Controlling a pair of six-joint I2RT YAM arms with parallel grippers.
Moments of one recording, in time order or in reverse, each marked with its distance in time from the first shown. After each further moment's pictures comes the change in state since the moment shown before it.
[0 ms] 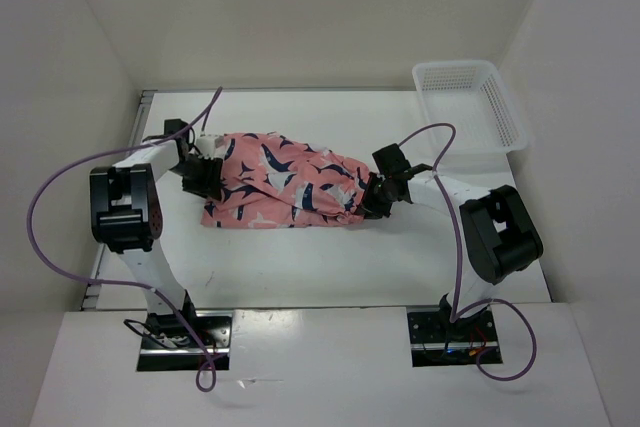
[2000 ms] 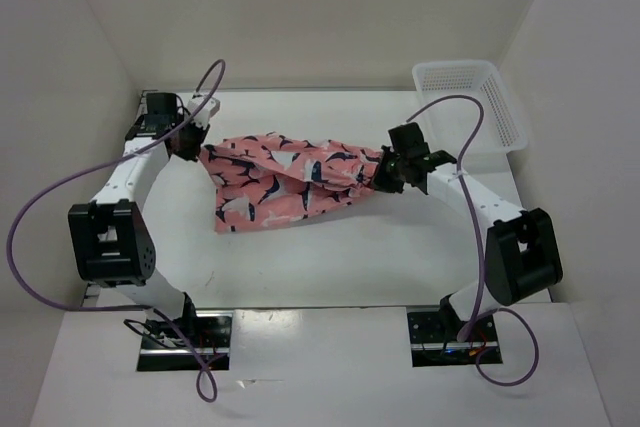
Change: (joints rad) left arm -0.034 -0.251 0.050 0.153 -0.121 0.169; right arm -0.054 -0.146 0.112 -0.068 0.111 -0.114
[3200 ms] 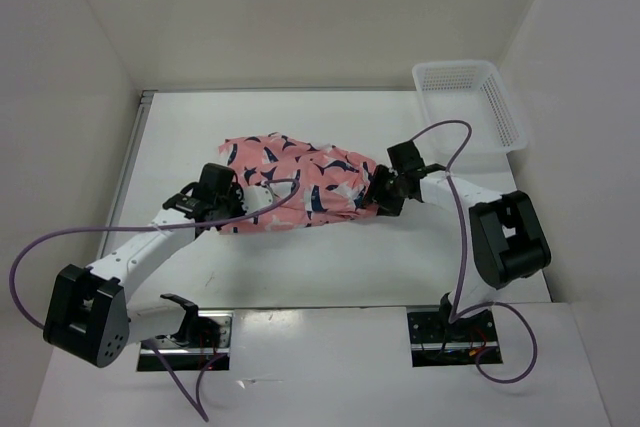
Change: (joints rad) left arm -0.430 -0.435 -0.569 0.059 -0.217 0.376; right arm -0.040 0.091 -0.143 0.095 -0.088 0.022
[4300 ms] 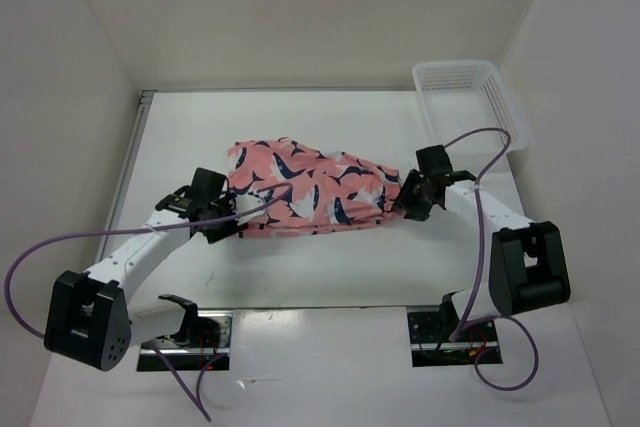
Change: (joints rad) left arm 0.071 -0.021 -0.014 -0.143 0.103 0.031; right arm -0.135 -0.177 -0.069 -0.139 0.123 -0.026
